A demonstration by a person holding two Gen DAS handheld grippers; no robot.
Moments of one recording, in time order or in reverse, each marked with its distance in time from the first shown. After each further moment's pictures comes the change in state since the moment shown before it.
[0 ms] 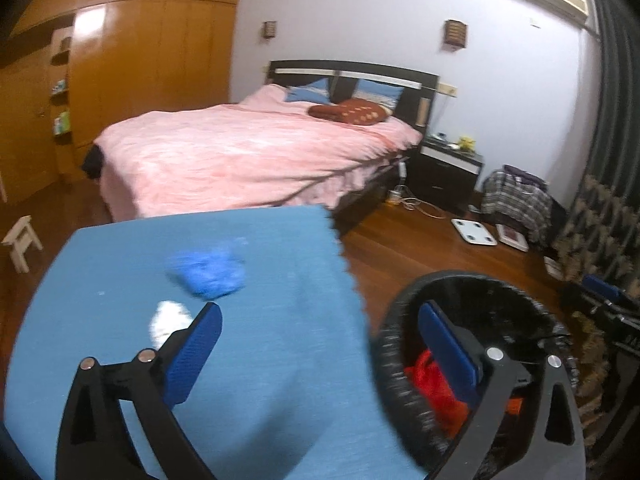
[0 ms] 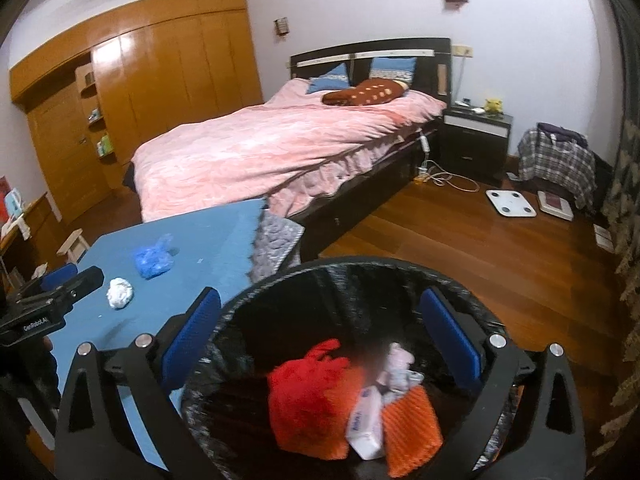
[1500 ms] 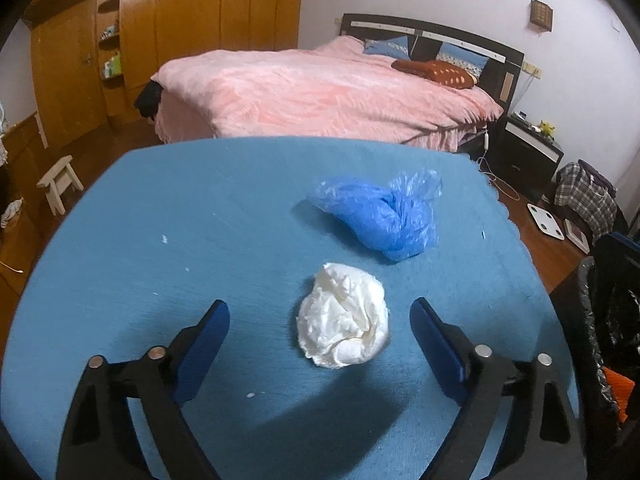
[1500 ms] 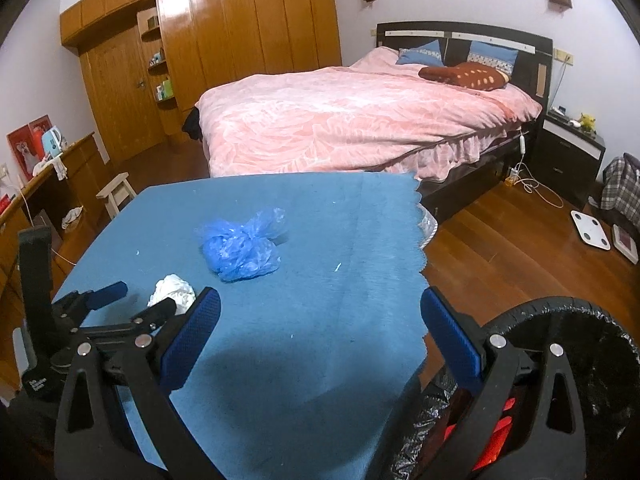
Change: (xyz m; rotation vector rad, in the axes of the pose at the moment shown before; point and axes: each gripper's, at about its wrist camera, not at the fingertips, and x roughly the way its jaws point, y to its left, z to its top) left arm 0.108 0.149 -0.044 -0.123 0.174 0.165; right arm 0.148 0.175 0.013 -0.157 0.116 0.179
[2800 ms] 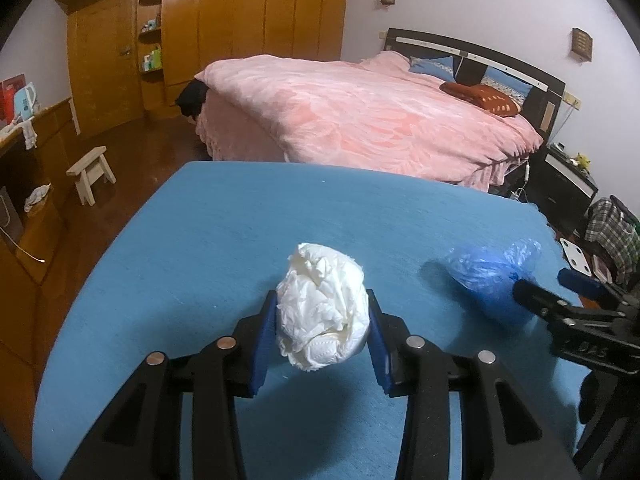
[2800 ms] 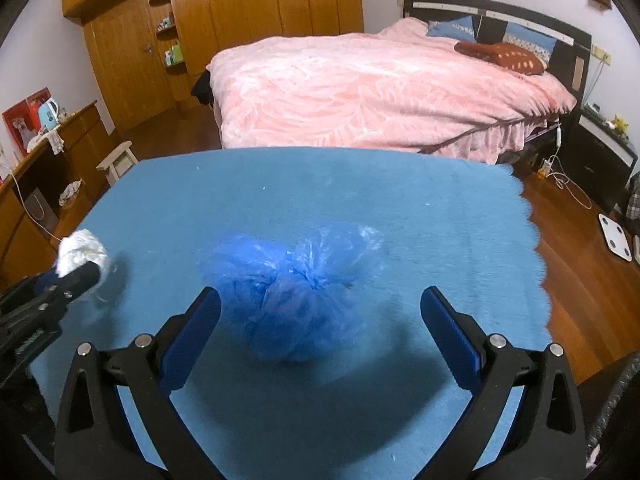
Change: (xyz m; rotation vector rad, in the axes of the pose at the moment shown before) left arm 0.008 0.099 0.043 -0.096 -0.048 0.106; right arm 0.136 0.072 0.034 -0.047 0.135 0.035
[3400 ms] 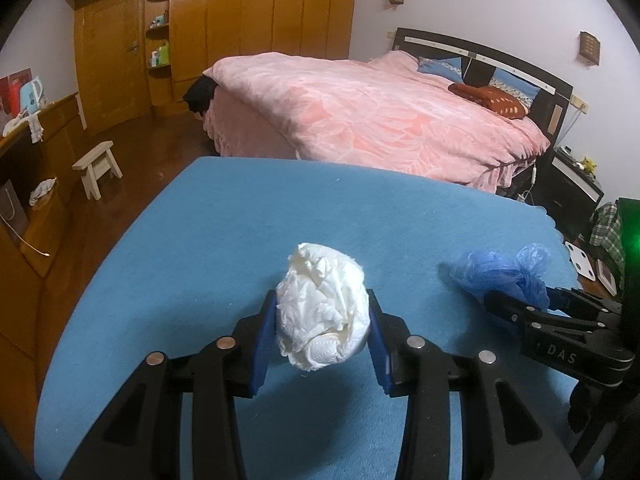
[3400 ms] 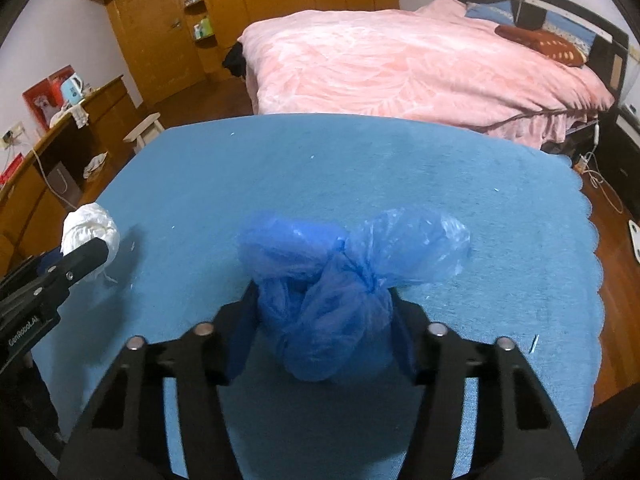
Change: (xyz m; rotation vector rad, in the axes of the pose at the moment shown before) left arm -0.002 0.011 -0.002 -0.016 0.004 0.018; right arm 0.019 0.023 -0.001 -0.062 0.088 0.128
